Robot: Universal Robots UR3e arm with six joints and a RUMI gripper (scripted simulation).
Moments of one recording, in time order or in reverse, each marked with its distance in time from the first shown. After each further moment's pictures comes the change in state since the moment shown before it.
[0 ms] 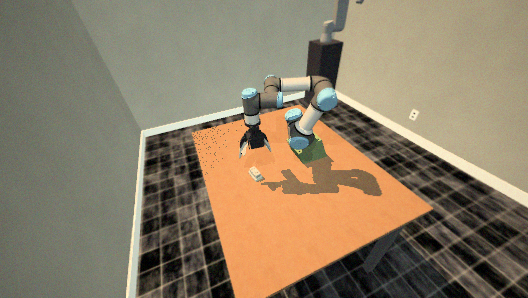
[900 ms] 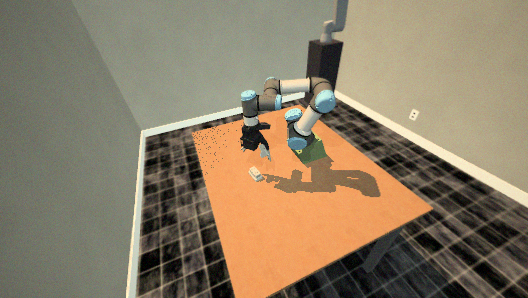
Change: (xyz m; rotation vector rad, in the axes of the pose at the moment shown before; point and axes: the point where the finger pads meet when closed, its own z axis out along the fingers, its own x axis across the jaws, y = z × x) arm 0.008 -0.002 0.013 -0.011 0.001 0.799
